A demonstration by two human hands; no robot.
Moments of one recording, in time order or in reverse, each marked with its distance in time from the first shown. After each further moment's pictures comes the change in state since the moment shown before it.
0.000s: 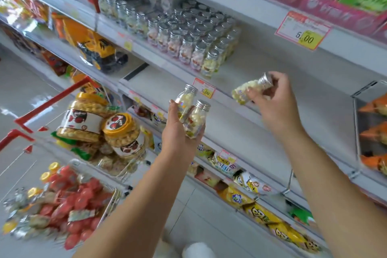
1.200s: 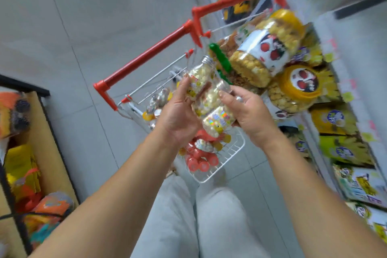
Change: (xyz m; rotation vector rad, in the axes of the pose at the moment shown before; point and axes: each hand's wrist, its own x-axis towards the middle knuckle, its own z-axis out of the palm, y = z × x) left_hand 0.080 0.299 -0.433 -0.205 0.079 -0.019; right_hand -0.208 -0.029 0.544 0.094 -1.113 0.332
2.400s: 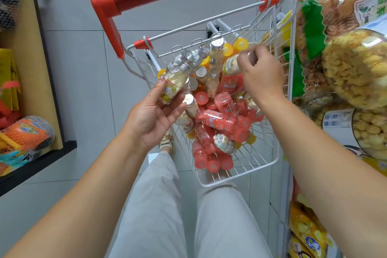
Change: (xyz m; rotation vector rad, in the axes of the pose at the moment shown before) left_hand 0.061 -0.013 -0.166 -0.274 0.458 0.171; right_hand 0.189 0.113 0.061 -0.885 0.138 -0.097
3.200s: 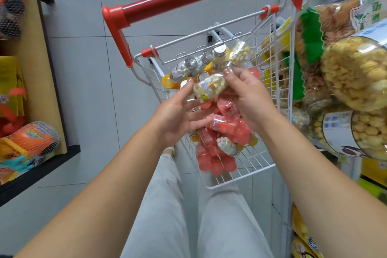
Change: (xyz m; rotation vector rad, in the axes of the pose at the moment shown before) left_hand 0.005 -0.001 0.024 0.251 -0.150 -0.203; right_hand -0.045 -0.021 0.005 0.876 -0.464 0.279
